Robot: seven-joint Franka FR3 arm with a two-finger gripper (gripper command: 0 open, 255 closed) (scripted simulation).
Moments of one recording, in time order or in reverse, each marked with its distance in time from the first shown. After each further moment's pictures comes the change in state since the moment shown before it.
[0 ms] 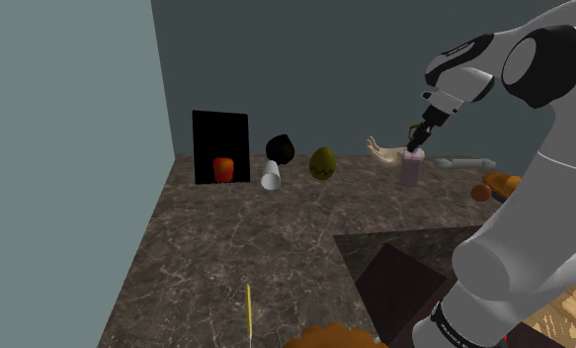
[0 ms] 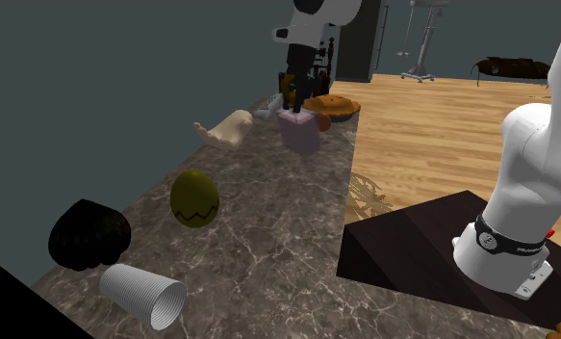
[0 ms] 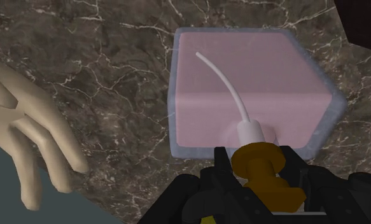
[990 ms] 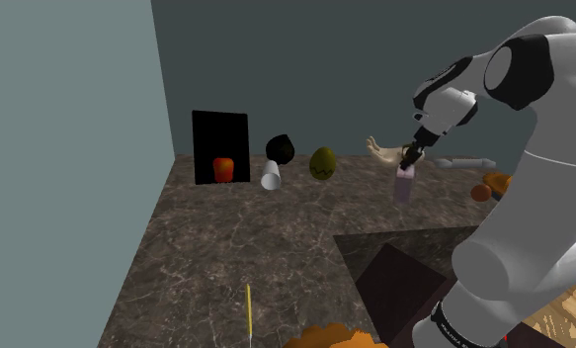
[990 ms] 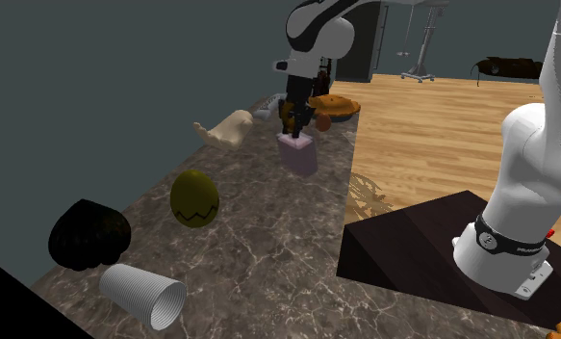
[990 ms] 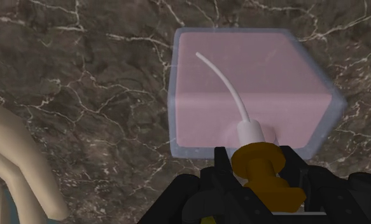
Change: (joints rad) arm -0.008 0.089 0.012 -0.105 0.083 0.163 -0.093
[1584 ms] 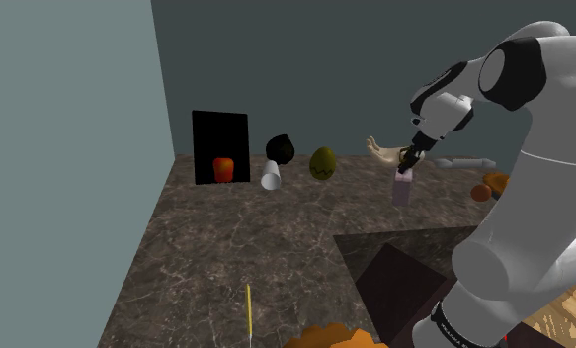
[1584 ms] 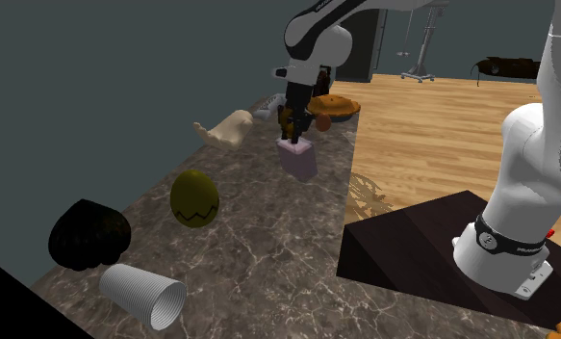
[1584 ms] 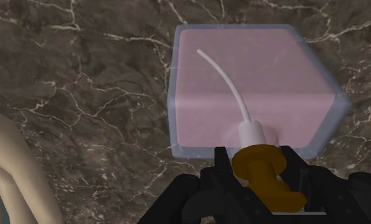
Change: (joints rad) arm -0.004 0.028 0.009 -0.018 0.035 0.043 -0.034
